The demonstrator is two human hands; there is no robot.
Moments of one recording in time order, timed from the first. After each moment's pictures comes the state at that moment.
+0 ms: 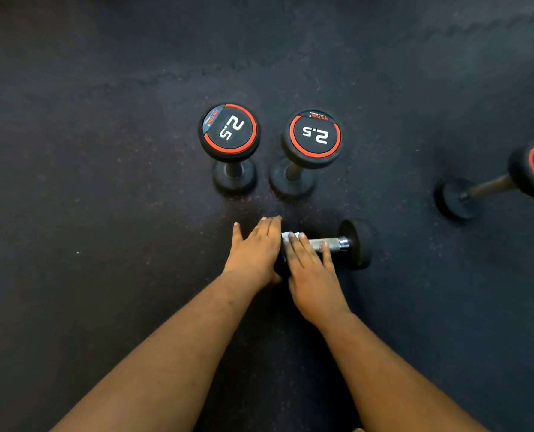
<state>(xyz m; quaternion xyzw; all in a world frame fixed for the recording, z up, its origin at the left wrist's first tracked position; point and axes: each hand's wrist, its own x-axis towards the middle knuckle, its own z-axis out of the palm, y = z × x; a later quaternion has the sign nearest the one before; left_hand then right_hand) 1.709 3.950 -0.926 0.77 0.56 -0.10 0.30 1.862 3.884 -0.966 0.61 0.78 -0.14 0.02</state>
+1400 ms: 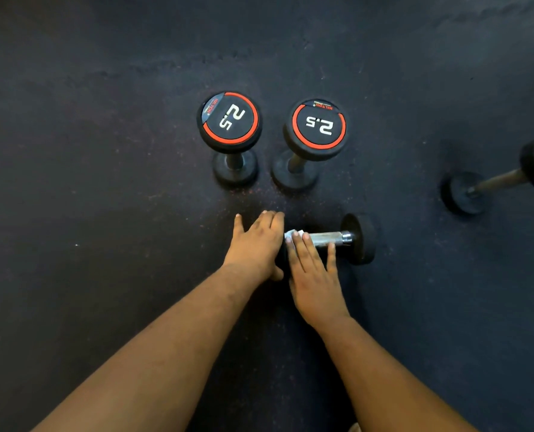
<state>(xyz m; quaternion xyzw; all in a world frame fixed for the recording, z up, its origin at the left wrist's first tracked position) 1.709 3.953 -0.922 0.78 0.55 -0.12 0.29 1.863 3.865 -0.979 0.61 0.79 -0.09 0.03</state>
